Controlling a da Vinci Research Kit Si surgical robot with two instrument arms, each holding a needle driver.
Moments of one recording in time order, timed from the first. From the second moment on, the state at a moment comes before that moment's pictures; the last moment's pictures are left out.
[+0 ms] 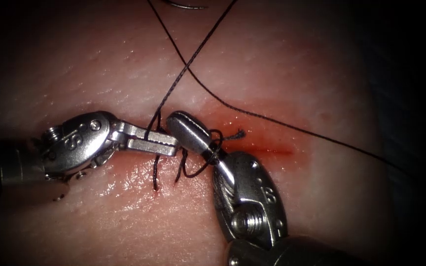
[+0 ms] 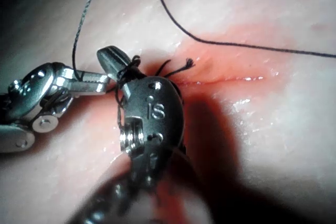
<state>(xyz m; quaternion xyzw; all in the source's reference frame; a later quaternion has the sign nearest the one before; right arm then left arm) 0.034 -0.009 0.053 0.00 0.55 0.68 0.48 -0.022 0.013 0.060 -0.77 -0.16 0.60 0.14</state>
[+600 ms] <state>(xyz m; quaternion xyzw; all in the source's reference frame) 0.033 -0.011 0.052 -0.05 0.46 0.79 0.39 -0.022 0.013 0.059 -0.77 -0.17 0.60 0.13</state>
